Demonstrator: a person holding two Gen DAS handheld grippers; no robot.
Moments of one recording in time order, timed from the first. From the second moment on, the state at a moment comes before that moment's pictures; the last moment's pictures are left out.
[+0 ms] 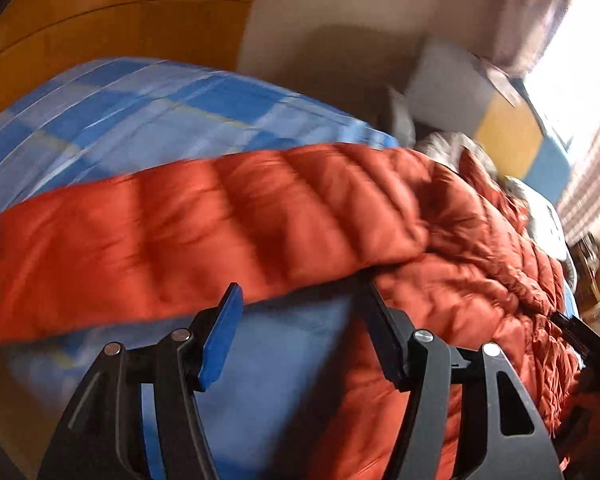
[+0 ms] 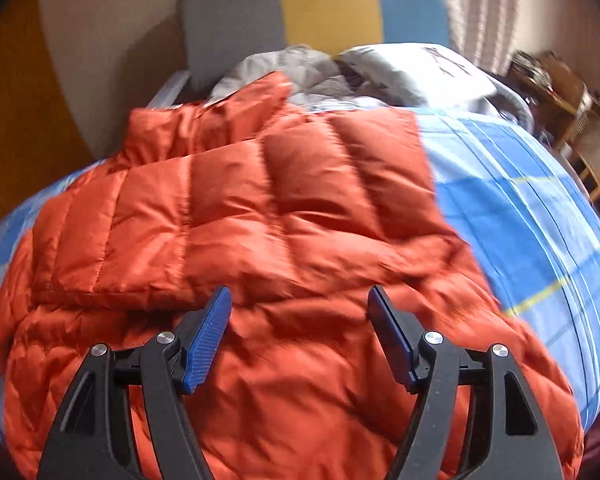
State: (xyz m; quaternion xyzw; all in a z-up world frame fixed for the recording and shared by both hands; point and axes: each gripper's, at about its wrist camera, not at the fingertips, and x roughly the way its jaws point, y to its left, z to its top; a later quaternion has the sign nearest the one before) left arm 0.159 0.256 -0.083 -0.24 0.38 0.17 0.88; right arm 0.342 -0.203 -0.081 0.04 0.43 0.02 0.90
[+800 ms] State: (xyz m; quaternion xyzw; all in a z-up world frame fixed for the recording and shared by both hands) left arm 0.081 0.389 -0.127 -0.41 0.33 0.32 0.79; right arm 0.317 -0.214 -0.091 0.00 0.43 -0.01 0.90
